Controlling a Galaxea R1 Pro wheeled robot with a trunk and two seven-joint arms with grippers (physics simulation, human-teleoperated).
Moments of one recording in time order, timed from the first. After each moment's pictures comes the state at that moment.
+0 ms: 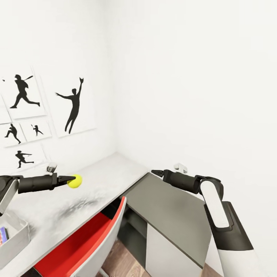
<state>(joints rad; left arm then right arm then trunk) -0.73 0.54 0.07 -0.96 0.34 1.04 -1.16 -0.57 0.00 0.03 -1.55 -0.86 1.04 -0.07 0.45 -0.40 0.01</state>
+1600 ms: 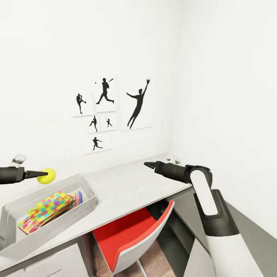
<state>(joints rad) -0.73 0.79 0.08 -1.11 0.19 1.04 -1.38 -0.67 0.06 0.10 -1.53 -0.85 1.04 -0.18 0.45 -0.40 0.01</state>
